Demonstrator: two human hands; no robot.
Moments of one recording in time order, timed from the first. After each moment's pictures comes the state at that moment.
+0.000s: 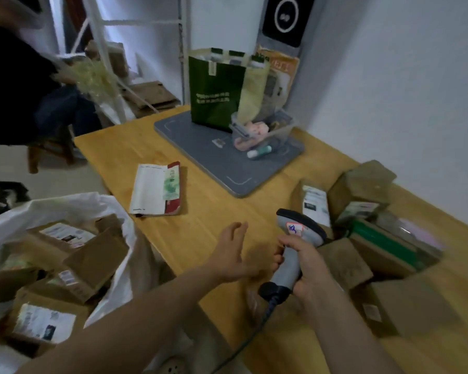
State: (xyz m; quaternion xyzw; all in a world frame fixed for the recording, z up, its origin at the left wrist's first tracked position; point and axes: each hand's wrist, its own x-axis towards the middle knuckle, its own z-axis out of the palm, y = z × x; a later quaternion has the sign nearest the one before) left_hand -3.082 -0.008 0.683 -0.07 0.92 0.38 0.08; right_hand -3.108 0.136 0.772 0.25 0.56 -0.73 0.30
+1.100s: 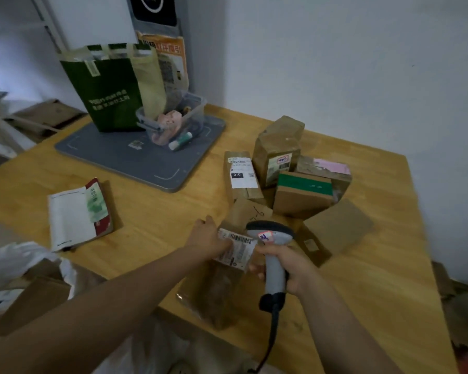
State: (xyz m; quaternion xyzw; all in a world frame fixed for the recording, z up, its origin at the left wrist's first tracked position) left_hand -3.118 0.075 0.714 -0.08 0.93 0.29 0.20; right_hand -3.065 0.250 0.756 0.30 0.59 -0.69 0.28
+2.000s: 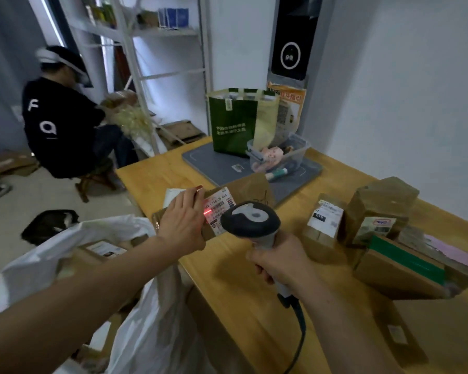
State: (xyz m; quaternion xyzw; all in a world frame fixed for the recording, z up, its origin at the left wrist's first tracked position) left_hand -3.043 -0.078 0.801 -0.16 0.98 -0.06 -0.06; right_hand -3.075 0.128 0.827 -0.18 0.83 -0.47 0.25
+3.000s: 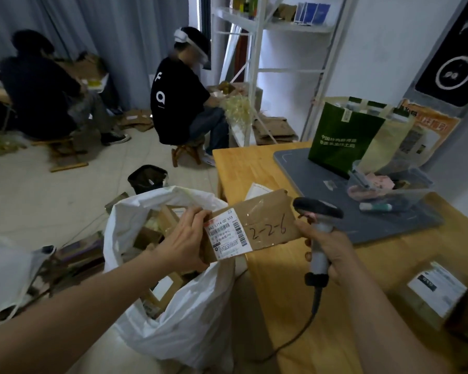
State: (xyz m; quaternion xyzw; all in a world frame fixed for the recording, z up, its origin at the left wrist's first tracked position) left_hand -2.912 -0.179 0.735 -0.26 0.96 0.08 -0.11; right_hand -3.128 0.017 0.803 -0.10 0.72 -0.59 0.34
